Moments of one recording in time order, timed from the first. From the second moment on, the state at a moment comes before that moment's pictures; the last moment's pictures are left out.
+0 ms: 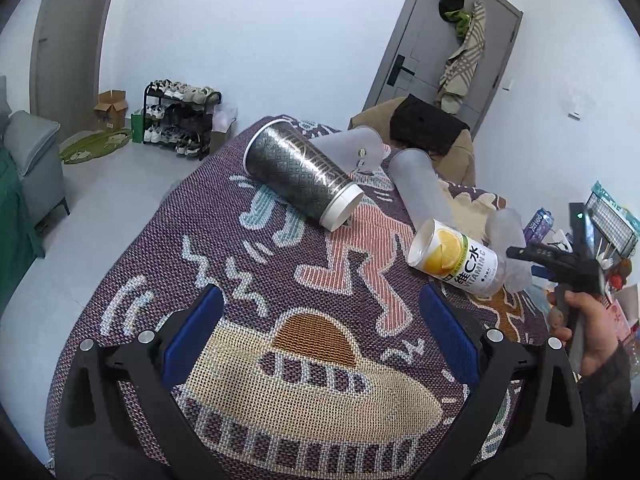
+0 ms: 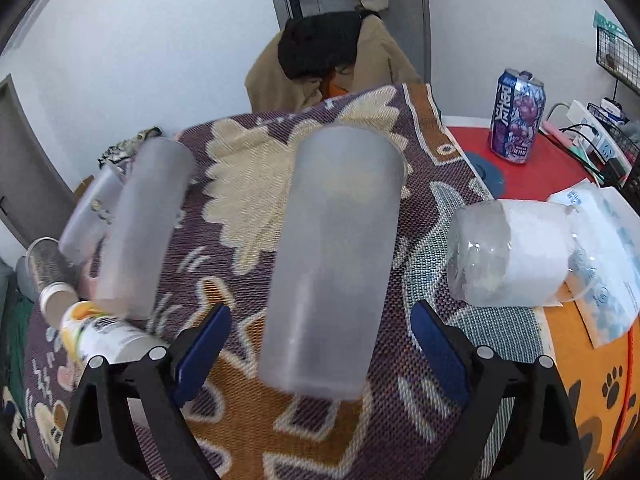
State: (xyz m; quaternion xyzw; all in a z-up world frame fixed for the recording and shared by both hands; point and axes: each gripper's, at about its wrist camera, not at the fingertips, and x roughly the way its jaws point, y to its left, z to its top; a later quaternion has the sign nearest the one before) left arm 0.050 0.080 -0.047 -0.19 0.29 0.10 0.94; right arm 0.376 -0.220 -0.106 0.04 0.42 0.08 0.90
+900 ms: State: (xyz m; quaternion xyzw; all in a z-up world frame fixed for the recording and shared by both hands) left arm 0.022 0.074 -0.038 -0.19 0.27 0.08 0.94; right arm 0.257 -0.225 -0.068 0.11 0.40 0.19 0.89
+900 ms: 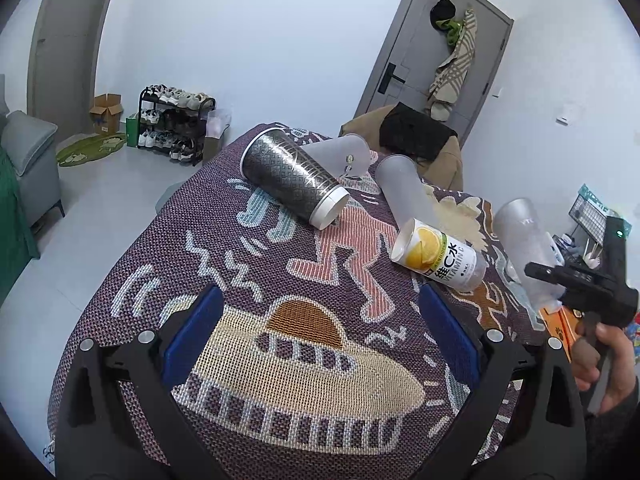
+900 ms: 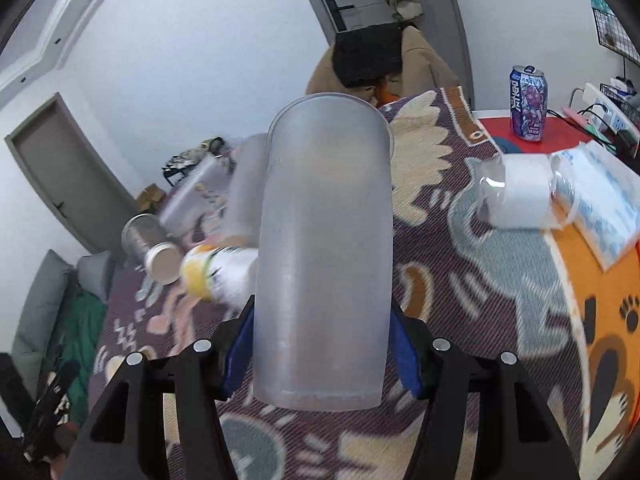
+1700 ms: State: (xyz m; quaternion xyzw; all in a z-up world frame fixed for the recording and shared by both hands) left arm 0.010 0.079 -0.046 -0.20 0.29 0.07 0.93; right arm 0.138 -0.170 -0.102 0.09 0.42 0.24 0.87
